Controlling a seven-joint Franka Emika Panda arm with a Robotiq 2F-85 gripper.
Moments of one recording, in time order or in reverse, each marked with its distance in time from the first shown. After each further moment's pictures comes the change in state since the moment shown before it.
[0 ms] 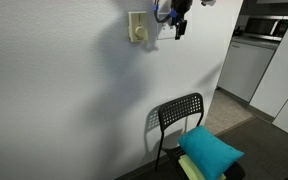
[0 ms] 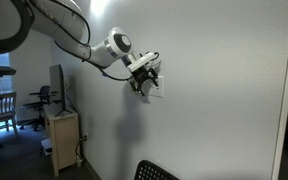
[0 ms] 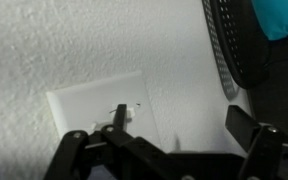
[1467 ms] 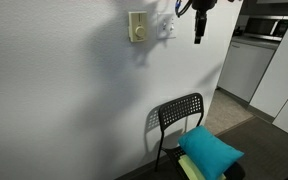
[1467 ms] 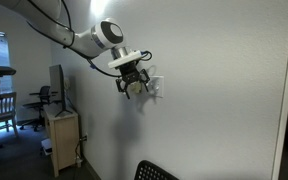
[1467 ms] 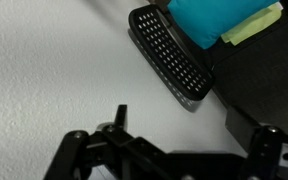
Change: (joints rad) arm -0.005 -0.236 -0.018 -0.261 0.161 -0.170 0.279
